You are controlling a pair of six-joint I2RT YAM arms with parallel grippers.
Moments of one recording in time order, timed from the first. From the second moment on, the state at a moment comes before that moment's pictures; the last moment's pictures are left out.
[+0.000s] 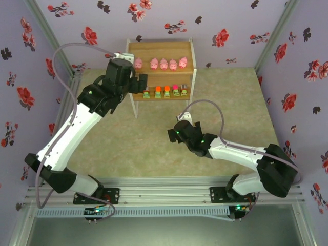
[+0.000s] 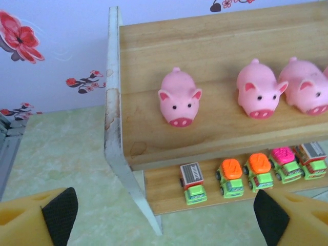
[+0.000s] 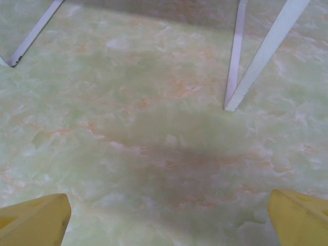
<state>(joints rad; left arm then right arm) -0.68 1.44 1.74 -0.83 -0.47 -0.22 0.91 1.34 0.73 -0.16 0.48 0.40</state>
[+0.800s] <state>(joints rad) -0.62 1.10 1.25 -0.68 -0.50 -0.23 0.86 1.26 0.67 -0.16 0.60 0.43</state>
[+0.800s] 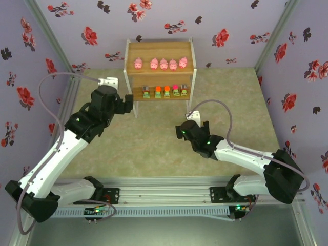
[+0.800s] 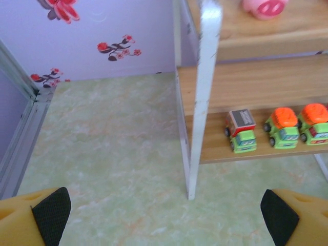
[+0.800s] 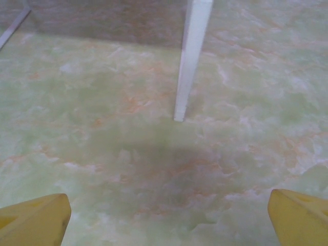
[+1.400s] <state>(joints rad) -0.44 1.09 0.97 -0.47 -0.43 -0.21 0.80 1.15 0.57 -0.11 0.71 0.44</state>
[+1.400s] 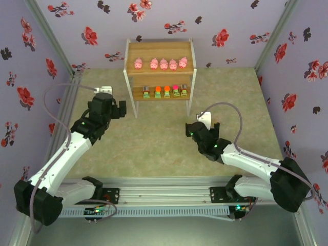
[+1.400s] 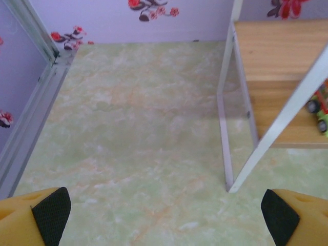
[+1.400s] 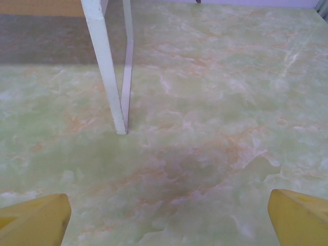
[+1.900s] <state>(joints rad) -0.16 1.09 0.69 -0.10 -0.30 -0.12 0.79 1.08 0.42 0.05 0.74 0.35</state>
